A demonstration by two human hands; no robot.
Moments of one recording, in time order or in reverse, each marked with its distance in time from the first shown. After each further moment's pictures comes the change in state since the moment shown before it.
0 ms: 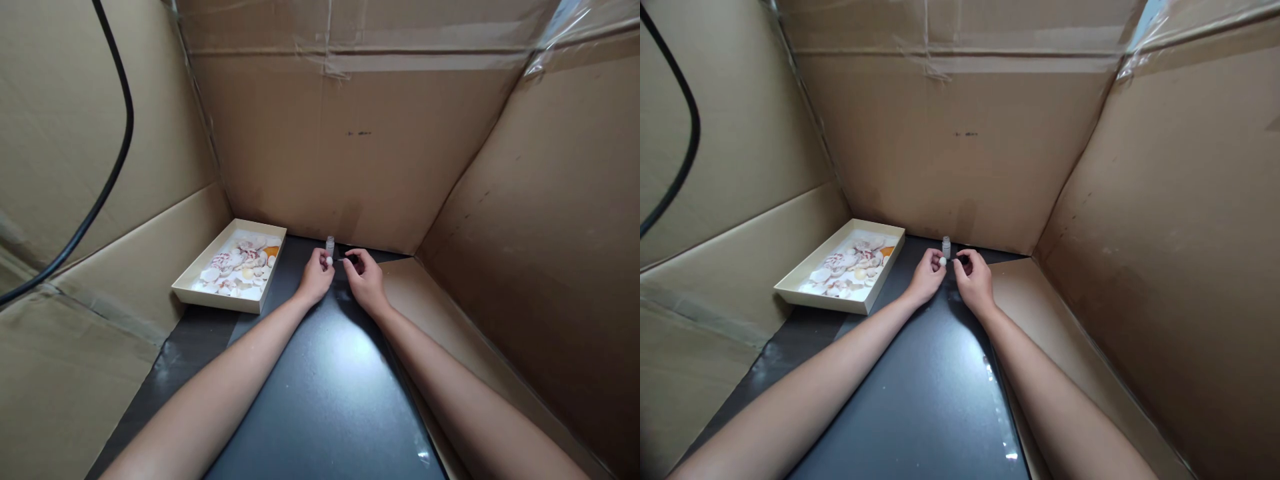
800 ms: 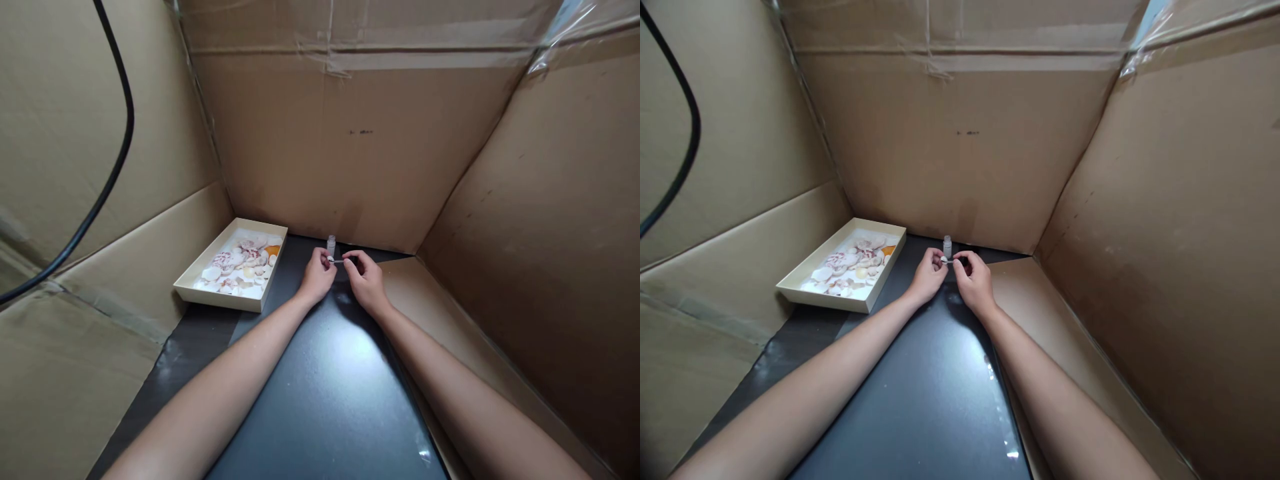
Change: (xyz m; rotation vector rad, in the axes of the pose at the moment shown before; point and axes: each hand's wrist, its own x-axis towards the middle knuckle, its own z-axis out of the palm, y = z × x) left_hand -0.002 -0.003 0.001 0.045 0.010 -0.012; right_hand -0.001 -0.001 0.000 0.042 -0.045 0.001
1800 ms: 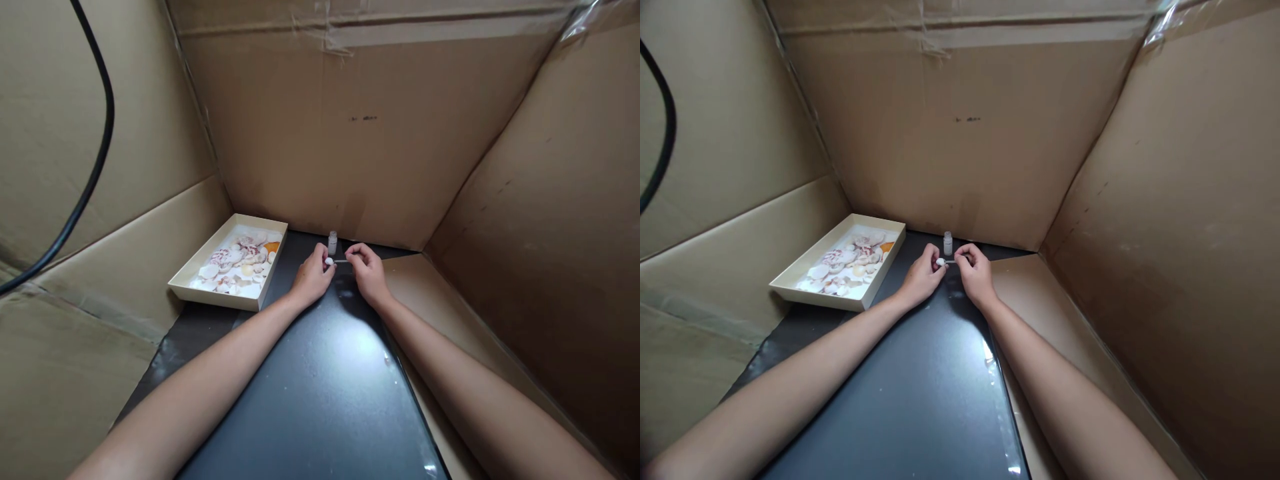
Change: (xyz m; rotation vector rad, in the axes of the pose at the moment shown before) left_hand -0.007 0.008 -0.021 0.355 -0.112 0.132; right_hand 0.013 0.004 0.007 0.283 -0.035 0.171
